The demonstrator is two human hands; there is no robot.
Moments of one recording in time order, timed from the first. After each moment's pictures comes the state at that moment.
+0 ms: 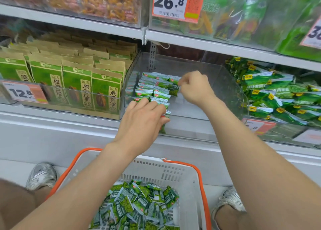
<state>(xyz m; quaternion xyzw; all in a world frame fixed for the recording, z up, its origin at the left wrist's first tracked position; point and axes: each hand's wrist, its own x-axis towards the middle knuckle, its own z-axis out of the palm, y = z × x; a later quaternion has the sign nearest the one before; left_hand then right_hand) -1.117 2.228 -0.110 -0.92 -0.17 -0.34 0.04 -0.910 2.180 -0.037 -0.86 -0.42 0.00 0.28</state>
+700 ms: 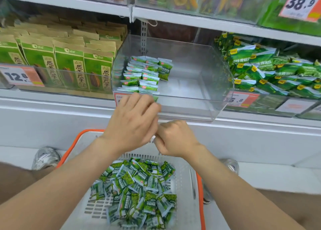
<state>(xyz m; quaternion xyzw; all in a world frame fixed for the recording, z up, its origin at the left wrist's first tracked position) -1.160 2.185 -0.121 -0.91 -0.05 -0.41 0.11 -1.014 2.066 -0.166 -0.65 -0.71 -0.19 0.20</state>
